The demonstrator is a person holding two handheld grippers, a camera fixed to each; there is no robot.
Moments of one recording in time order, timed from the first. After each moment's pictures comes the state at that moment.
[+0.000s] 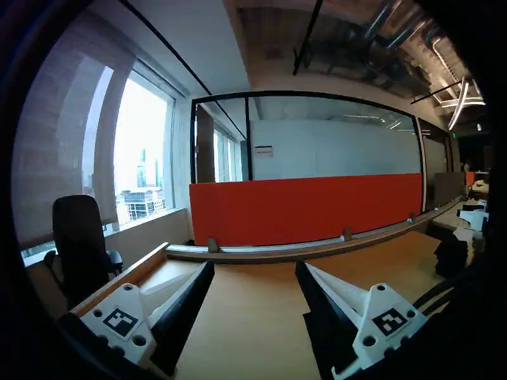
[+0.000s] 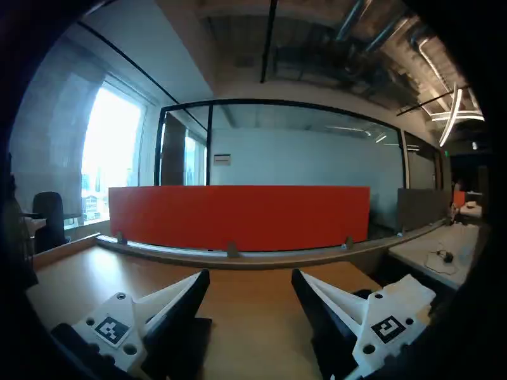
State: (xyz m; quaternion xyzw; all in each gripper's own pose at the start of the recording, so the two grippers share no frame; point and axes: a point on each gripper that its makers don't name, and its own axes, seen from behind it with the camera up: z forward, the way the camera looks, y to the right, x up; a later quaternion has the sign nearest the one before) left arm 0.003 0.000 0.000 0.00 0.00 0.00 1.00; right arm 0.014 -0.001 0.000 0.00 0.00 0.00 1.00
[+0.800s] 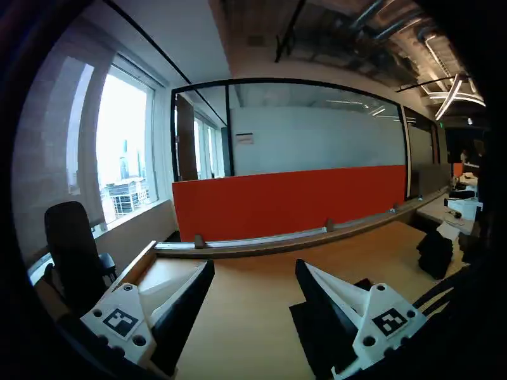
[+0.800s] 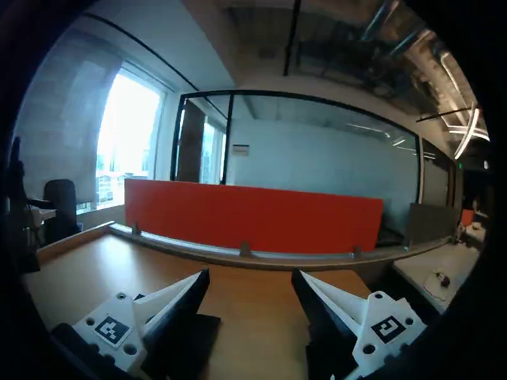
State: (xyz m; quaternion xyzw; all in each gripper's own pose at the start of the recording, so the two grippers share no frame) left arm 0.025 0.022 -0.013 -0.06 -0.05 0.02 1.00; right arm 0.053 -0.028 -0.014 0.06 -0.04 -0.05 1.00
